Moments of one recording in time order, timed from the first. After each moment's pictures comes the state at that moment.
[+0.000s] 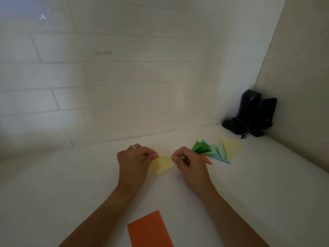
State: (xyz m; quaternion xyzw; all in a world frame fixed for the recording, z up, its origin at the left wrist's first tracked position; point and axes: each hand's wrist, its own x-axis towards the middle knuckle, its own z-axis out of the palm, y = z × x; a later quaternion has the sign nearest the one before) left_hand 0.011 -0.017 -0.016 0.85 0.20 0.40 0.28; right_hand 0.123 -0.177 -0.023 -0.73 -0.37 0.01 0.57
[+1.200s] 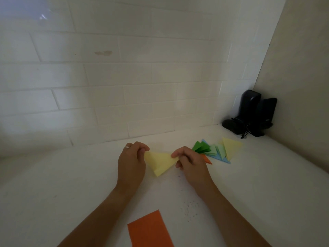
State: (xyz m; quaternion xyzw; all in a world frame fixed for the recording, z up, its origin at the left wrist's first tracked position) left_hand 0.014 -0.008 -0.025 0.82 0.24 0.42 0.31; right_hand 0.118 -0.180 -0.016 -0.72 -0.31 0.10 0.62
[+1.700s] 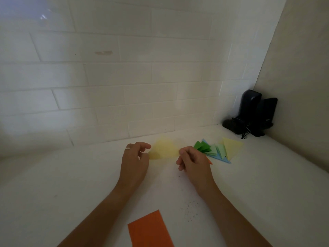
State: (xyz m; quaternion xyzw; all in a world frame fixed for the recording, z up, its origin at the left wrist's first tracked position) left_hand 0.008 -0.020 -0.010 0.80 0.25 0.35 0.43; right_hand 0.119 -0.180 -0.015 -0.71 -0.27 0.08 0.64
